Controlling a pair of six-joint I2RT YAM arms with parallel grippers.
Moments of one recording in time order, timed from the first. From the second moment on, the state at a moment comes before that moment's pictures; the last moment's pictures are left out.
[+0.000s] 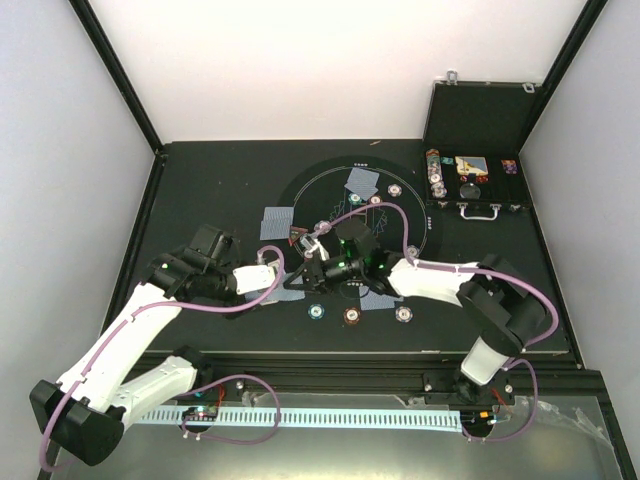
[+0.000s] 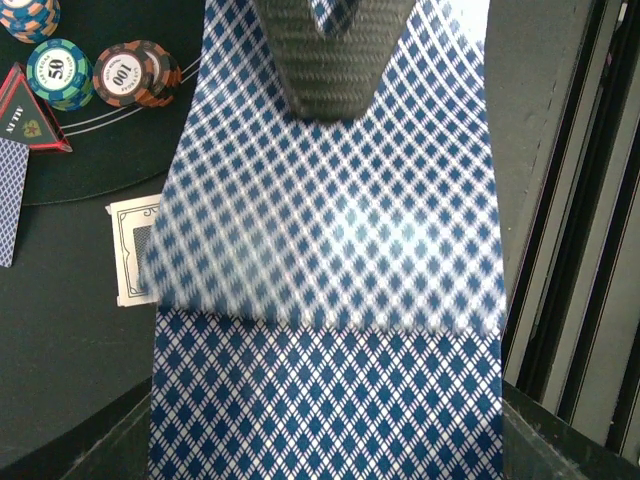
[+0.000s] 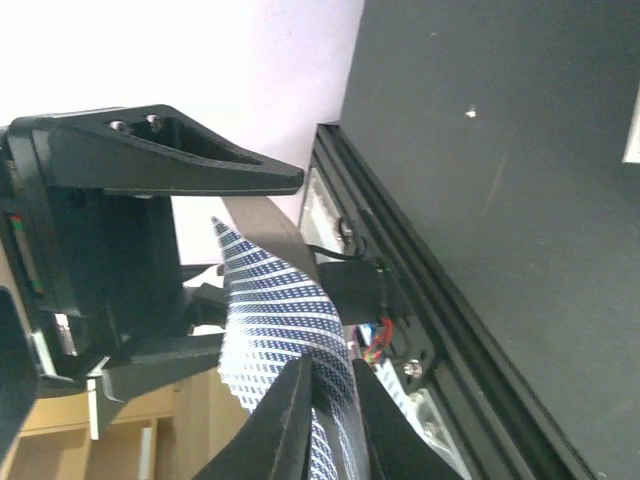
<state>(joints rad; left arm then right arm) -0.43 0.93 0.89 -1.09 0.32 0.77 0.85 1.68 0.87 0.38 -0.89 1.09</state>
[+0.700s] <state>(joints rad) -0.43 0.93 0.89 -1.08 0.32 0.77 0.62 1.71 1.39 -0.54 -0.43 0.53</state>
